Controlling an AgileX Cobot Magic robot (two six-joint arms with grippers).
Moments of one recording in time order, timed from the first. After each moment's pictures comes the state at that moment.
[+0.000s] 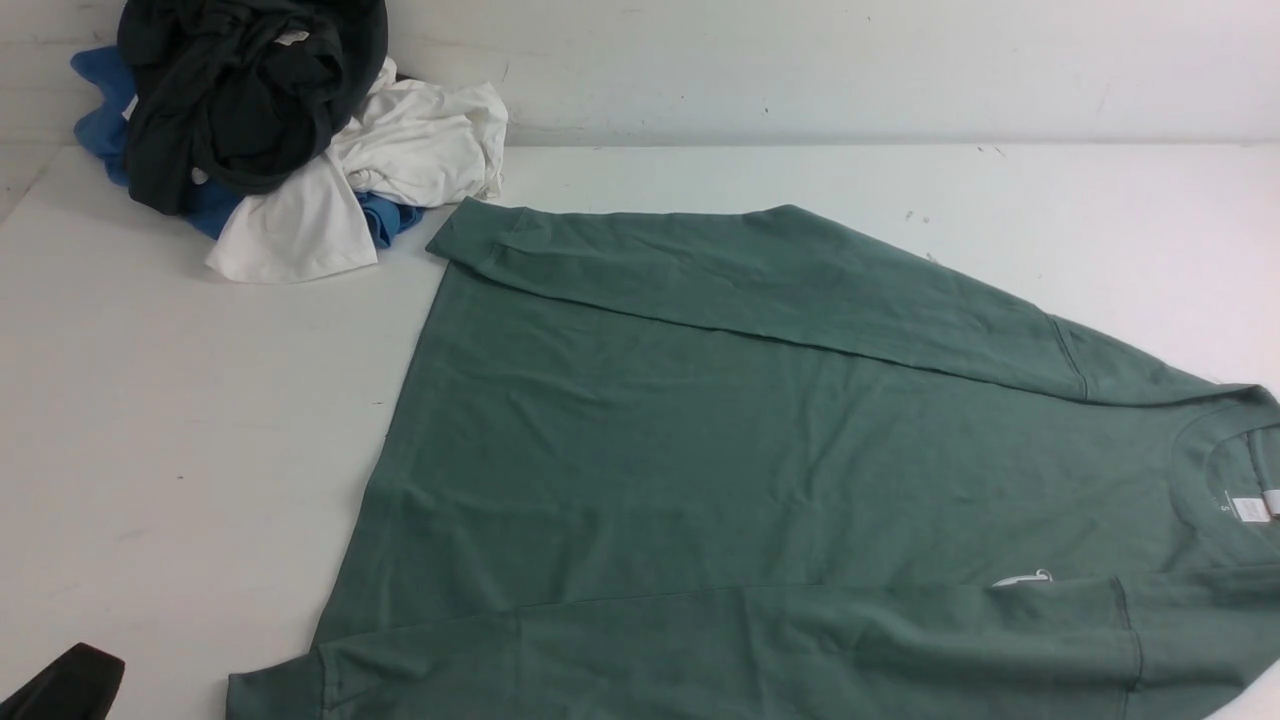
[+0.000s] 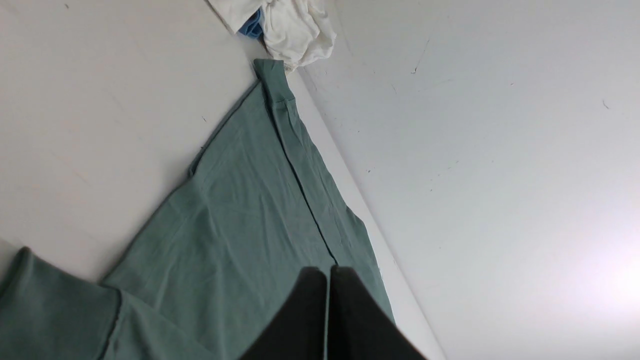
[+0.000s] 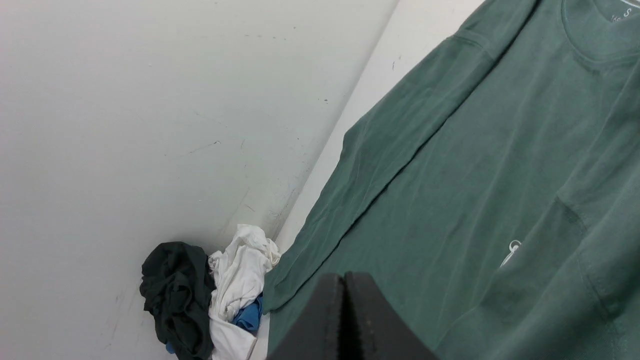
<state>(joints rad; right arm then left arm) -0.02 -0.01 0.03 0.67 0.33 0.43 0.04 -0.01 0.03 -0.85 0.26 -0.37</state>
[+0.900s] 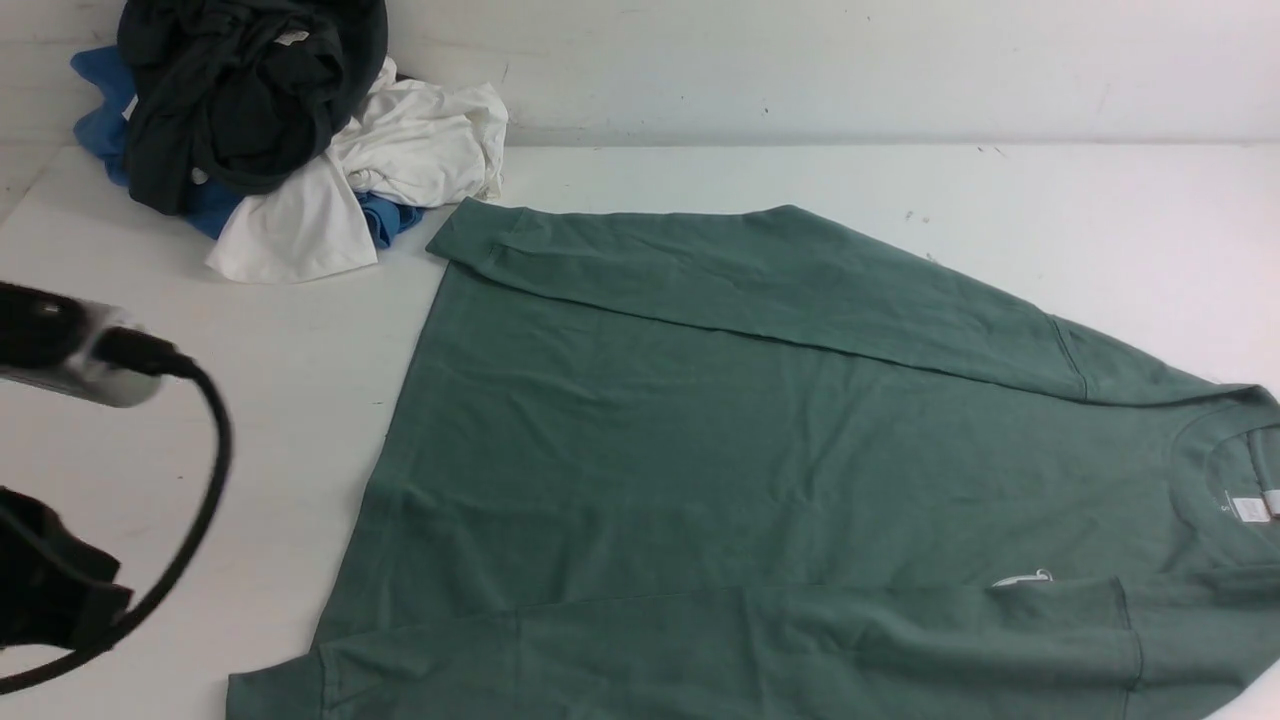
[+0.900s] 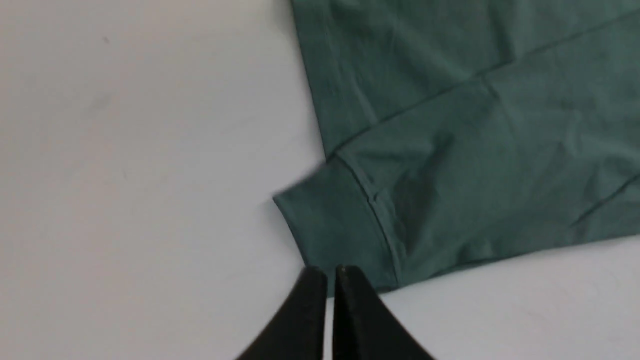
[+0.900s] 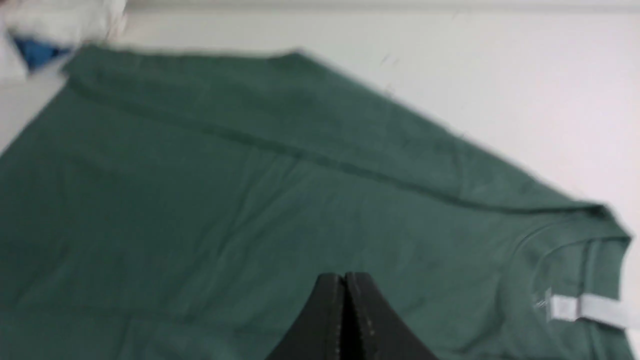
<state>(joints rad) 0.12 0.79 -0.83 0.19 0.81 -0.15 -0.06 0.97 -0.85 -0.19 1.10 0.26</state>
